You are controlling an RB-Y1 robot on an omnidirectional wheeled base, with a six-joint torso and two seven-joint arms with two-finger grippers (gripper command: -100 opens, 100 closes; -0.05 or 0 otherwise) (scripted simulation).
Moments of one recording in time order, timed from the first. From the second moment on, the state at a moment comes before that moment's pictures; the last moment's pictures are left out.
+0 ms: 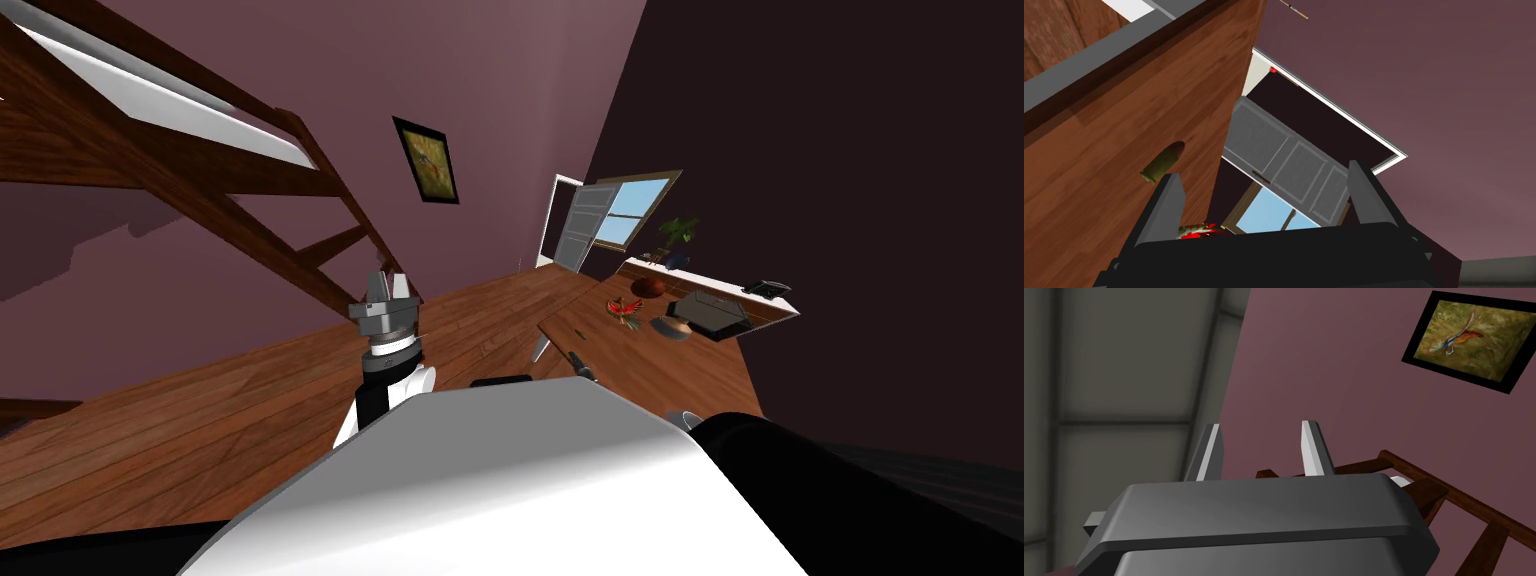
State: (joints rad) left arm 0.50 0.02 -0.06 -2.36 -0.03 -0.62 0.05; right arm 0.95 -0.39 0.04 -1.95 0.15 -0.17 0.05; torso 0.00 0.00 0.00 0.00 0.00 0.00
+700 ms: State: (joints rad) left arm 0.50 0.02 -0.06 -2.36 -0.03 -0.62 0.05; right arm 1.05 -0.47 0.03 -1.75 0.24 -0.16 0.13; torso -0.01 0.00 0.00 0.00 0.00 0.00
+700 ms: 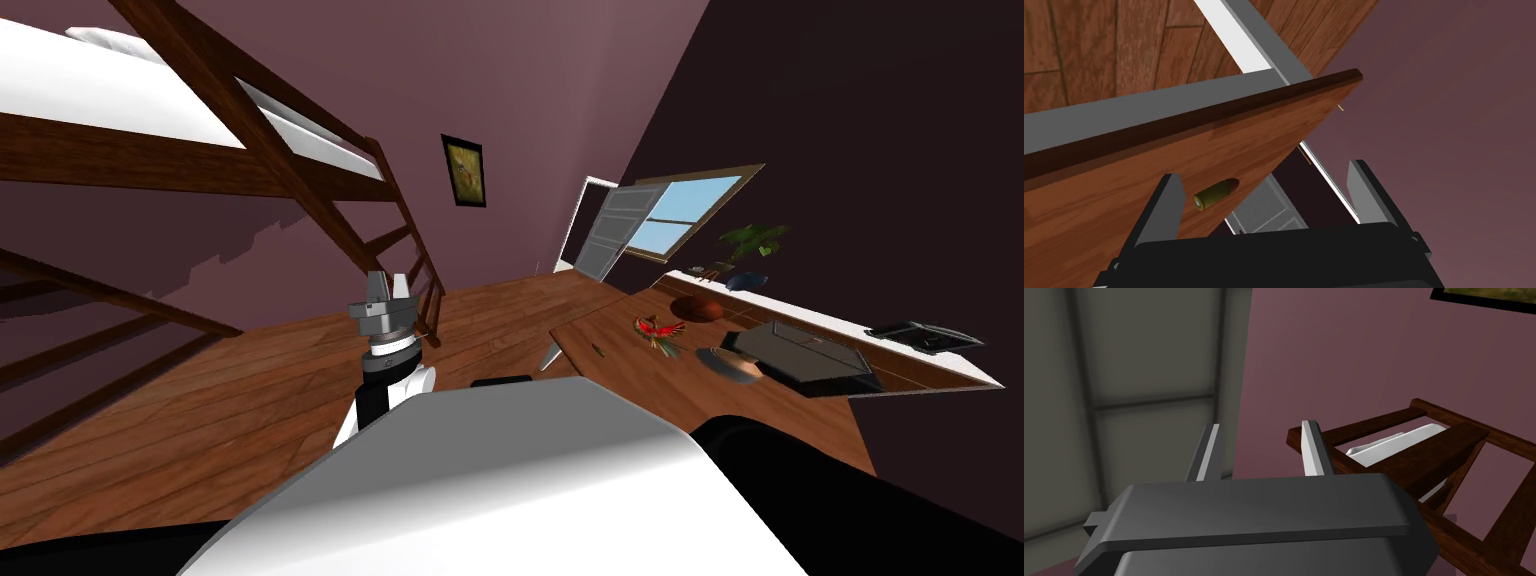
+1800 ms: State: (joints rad) left arm 0.50 0.02 -0.06 -2.36 -0.03 -0.62 0.05; right arm 1.15 -0.57 0.03 -1.50 0.37 -0.16 0.26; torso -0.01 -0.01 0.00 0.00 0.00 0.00
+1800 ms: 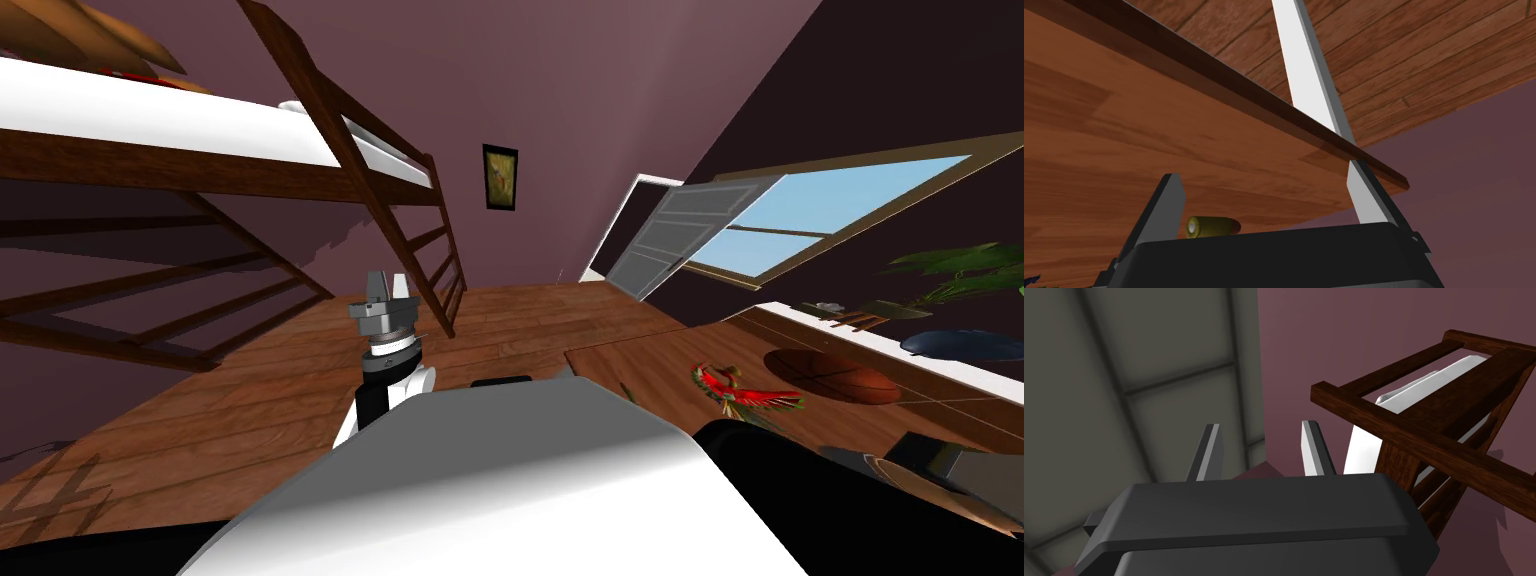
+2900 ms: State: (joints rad) left arm 0.50 0.02 -0.06 -2.36 -0.03 -0.62 0.05; right arm 1.16 -0.67 0.03 -1.22 0.50 -0.23 0.38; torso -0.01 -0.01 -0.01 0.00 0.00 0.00
